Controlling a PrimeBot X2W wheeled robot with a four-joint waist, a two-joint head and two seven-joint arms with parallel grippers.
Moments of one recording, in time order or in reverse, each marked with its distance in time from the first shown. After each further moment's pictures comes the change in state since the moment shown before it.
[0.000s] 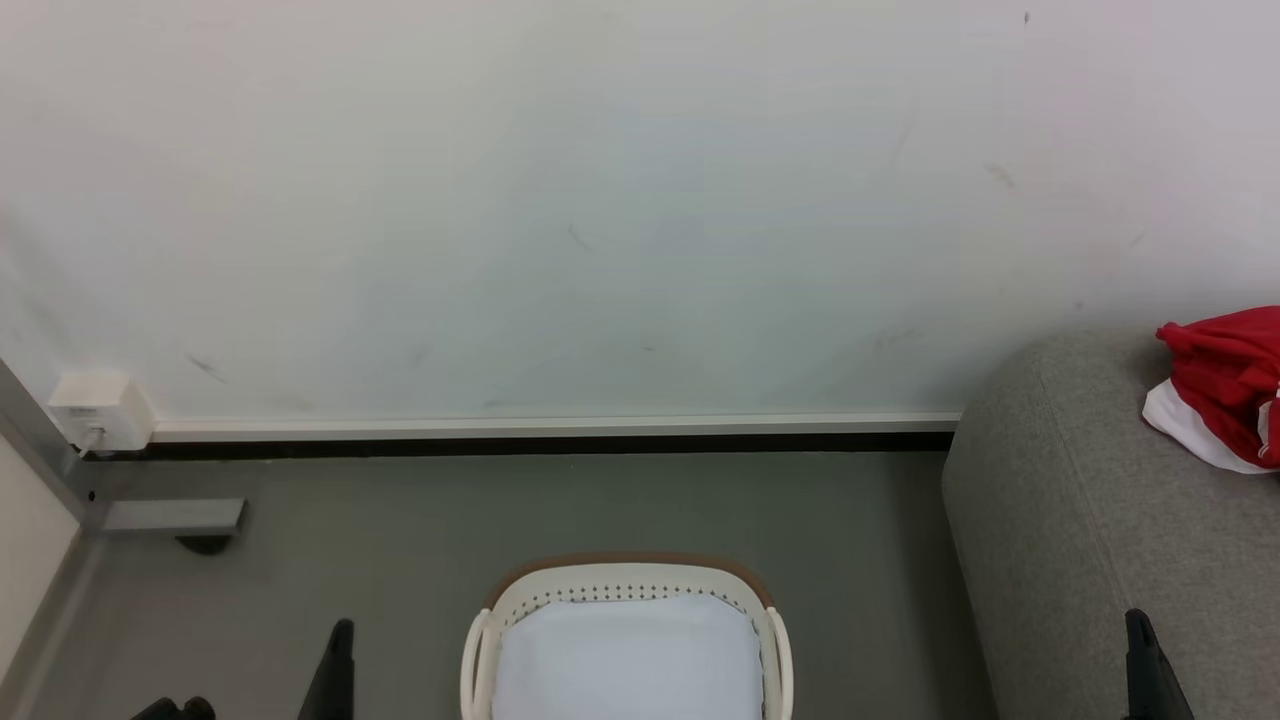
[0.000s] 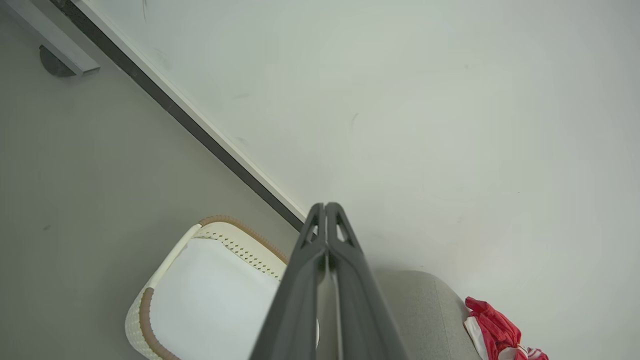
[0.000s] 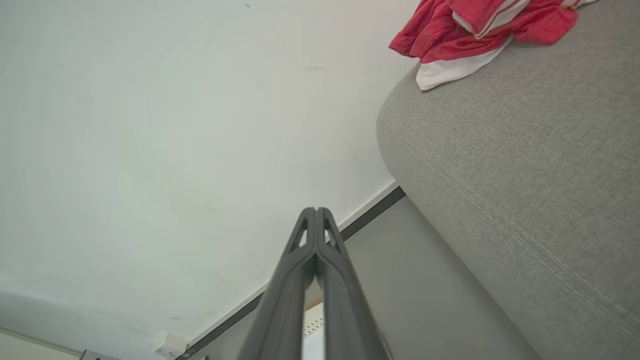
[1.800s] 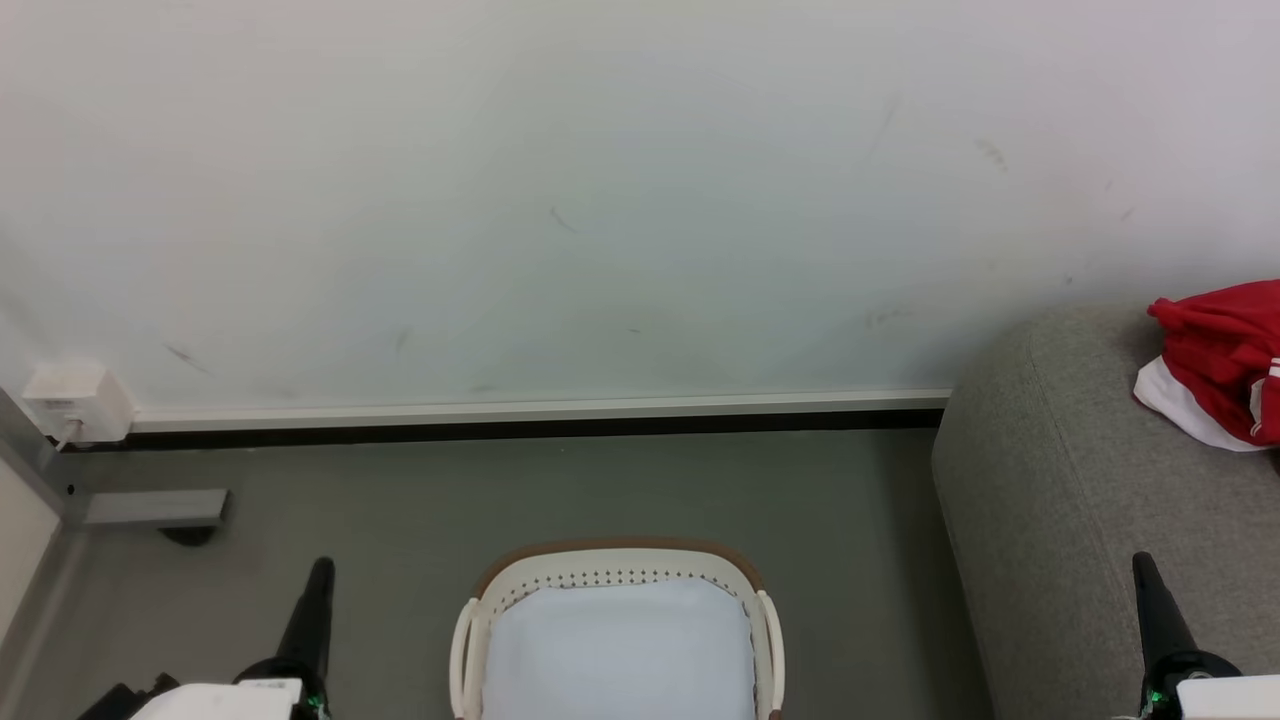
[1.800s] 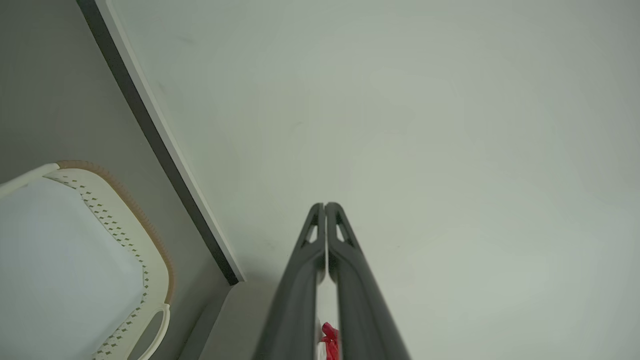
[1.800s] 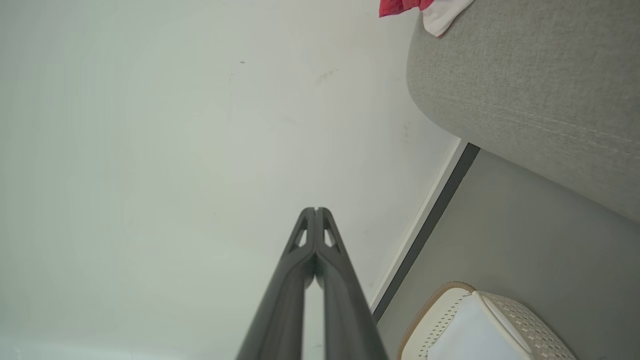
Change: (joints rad) left arm -0.061 -0.009 0.066 -0.052 -0.519 -0.020 0.139; right arm -0.077 -0.006 -0.021 -0.035 0.552 0.000 0.137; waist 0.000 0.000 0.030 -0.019
